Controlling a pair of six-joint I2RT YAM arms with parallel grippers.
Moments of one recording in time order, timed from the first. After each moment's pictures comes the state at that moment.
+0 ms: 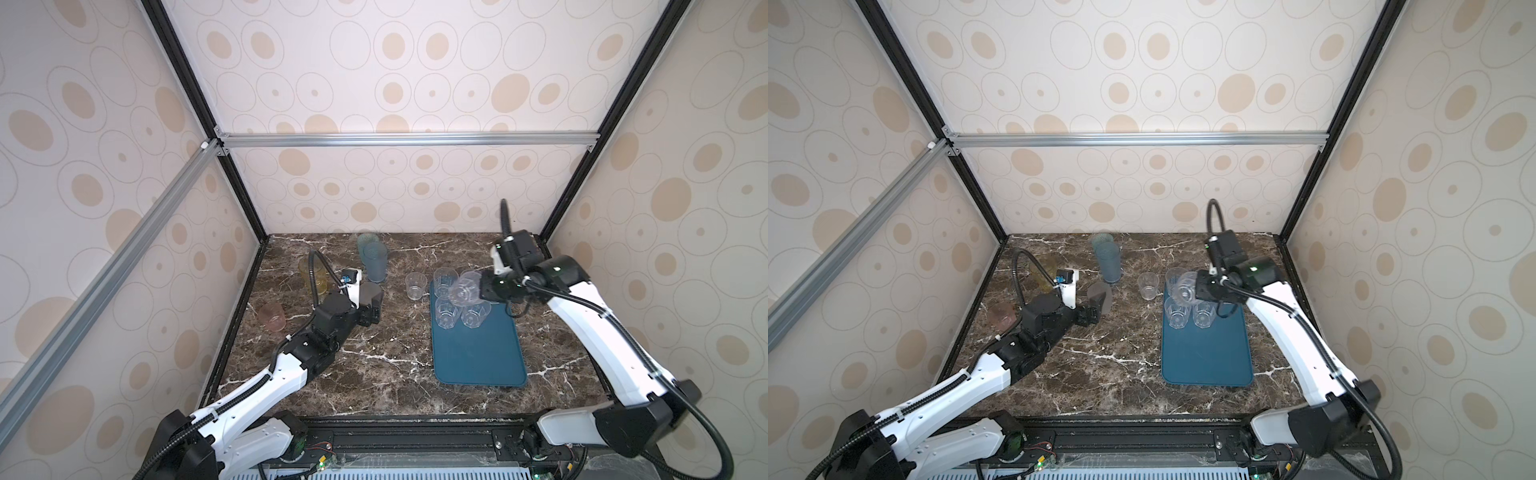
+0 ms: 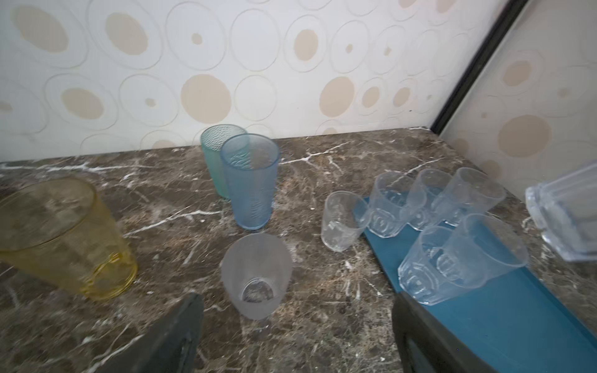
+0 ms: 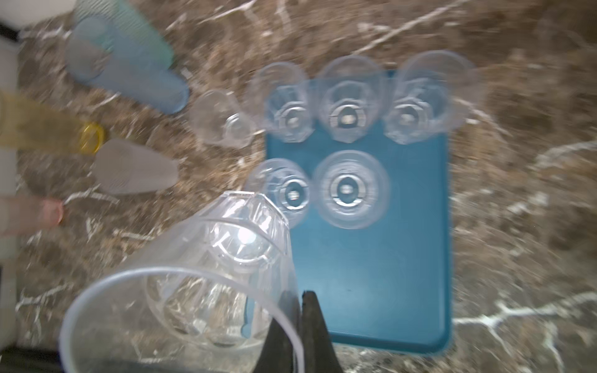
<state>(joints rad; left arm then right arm) -0.67 1.07 0.66 0.13 -0.26 -0.22 0.29 1.30 1.48 -1.21 0.06 0.50</state>
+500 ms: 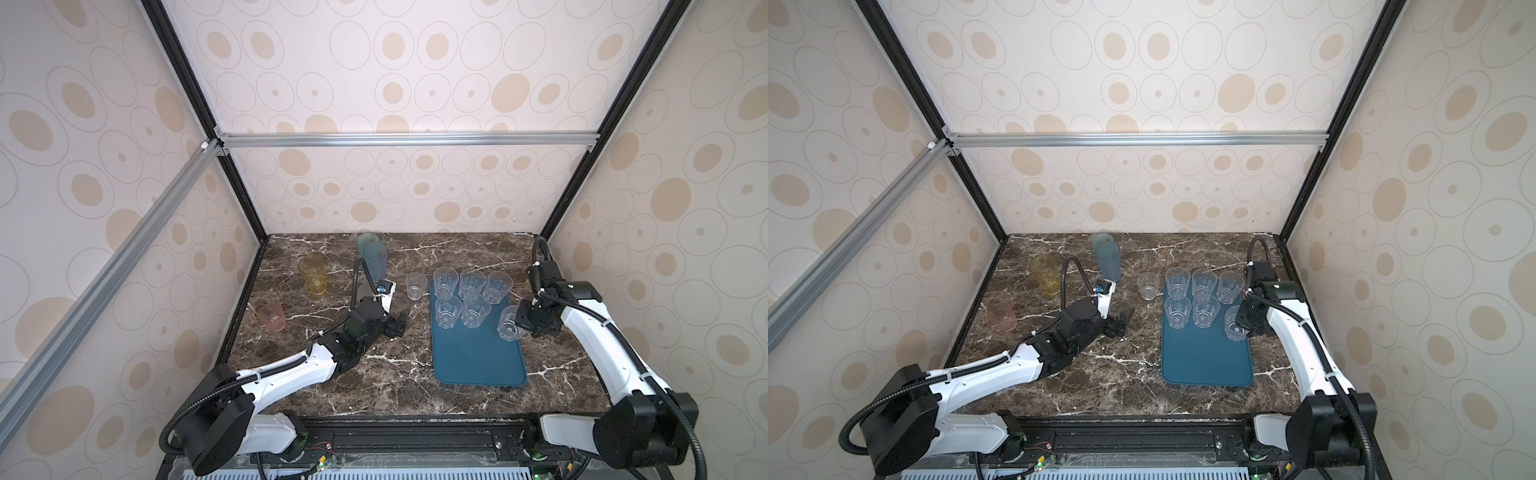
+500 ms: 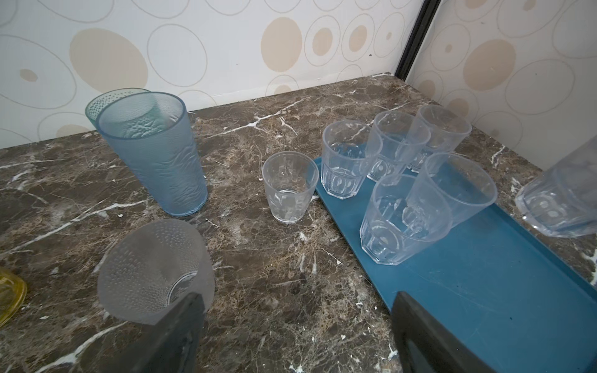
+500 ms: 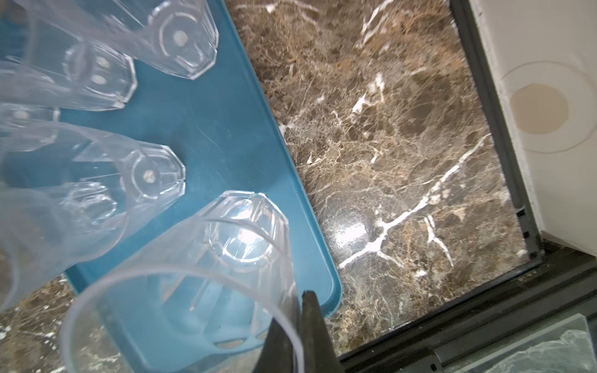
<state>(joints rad) -0.80 1.31 0.69 0.21 -0.26 -0.21 0.04 1.31 1.11 -1.12 0.16 0.50</state>
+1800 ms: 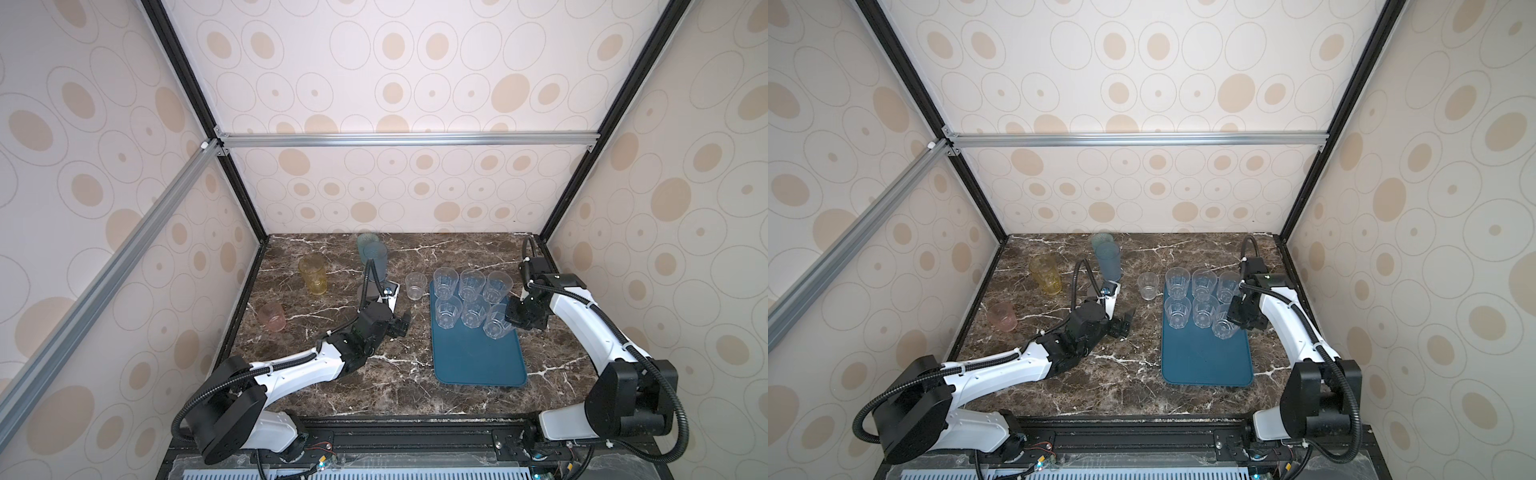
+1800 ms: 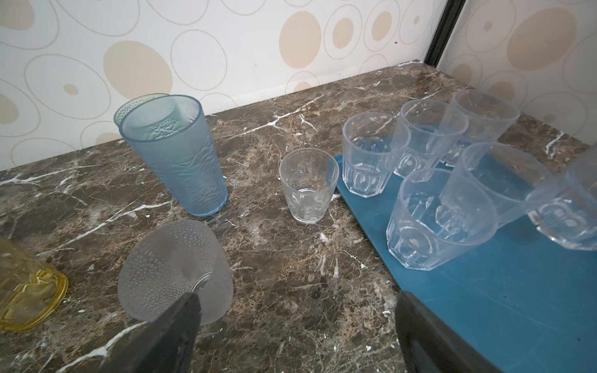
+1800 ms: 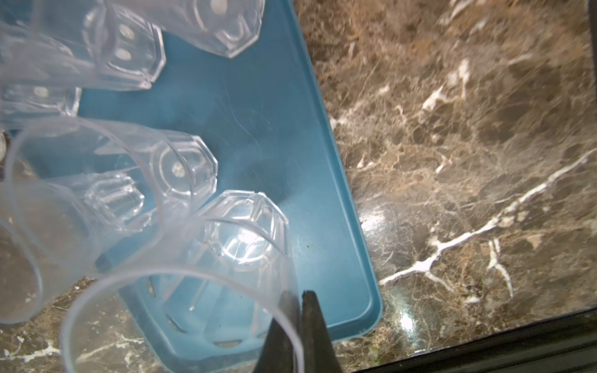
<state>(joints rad) -0.83 1.37 0.69 0.24 -0.39 -0.16 0.04 1.44 1.20 -1.10 0.06 0.45</state>
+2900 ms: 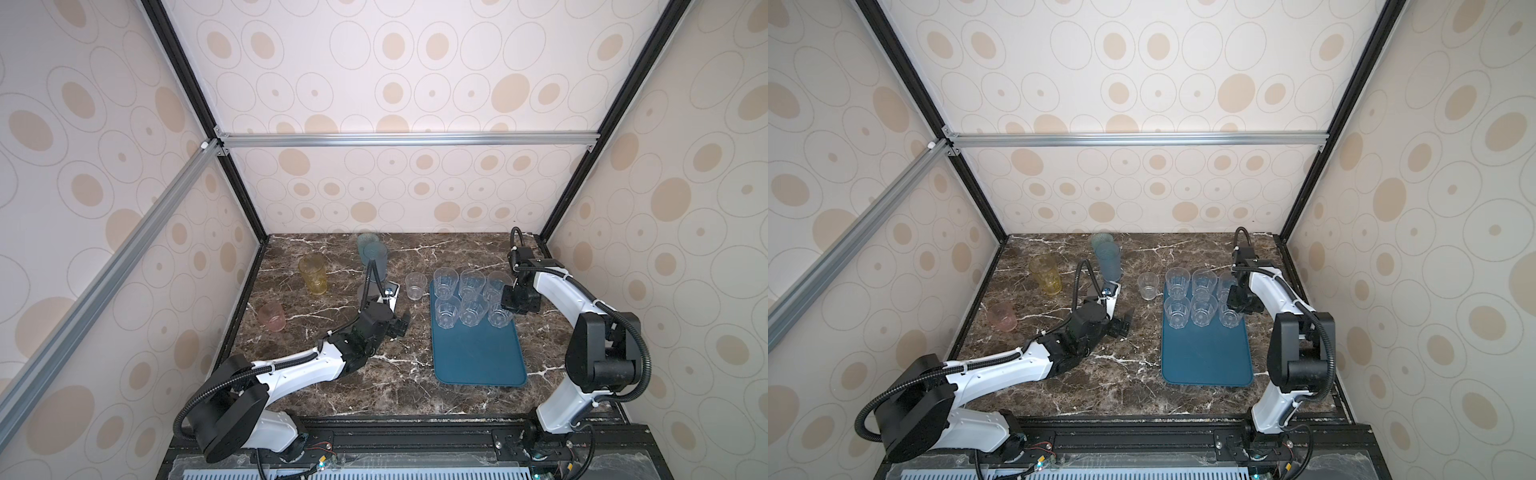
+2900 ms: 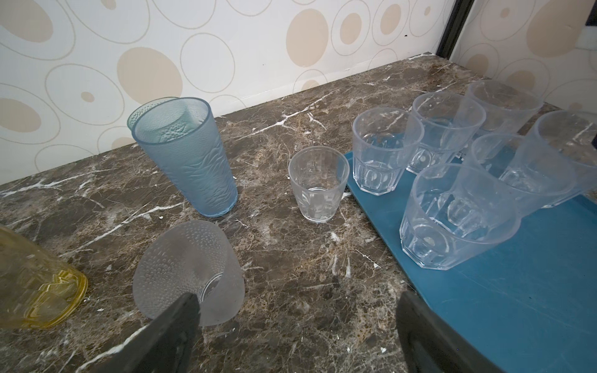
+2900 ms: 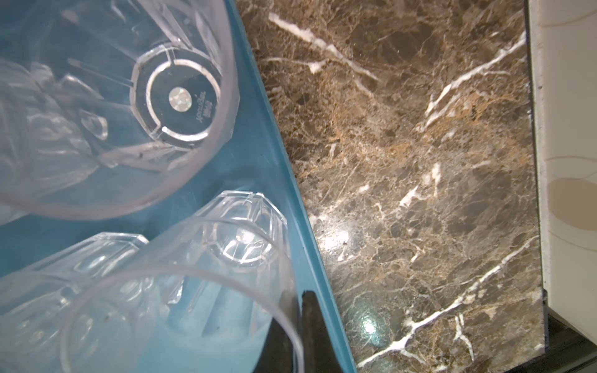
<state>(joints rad) -0.84 1.38 0.69 0.25 -0.42 -0.13 0.02 1.72 1.32 -0.99 0.19 0.37</state>
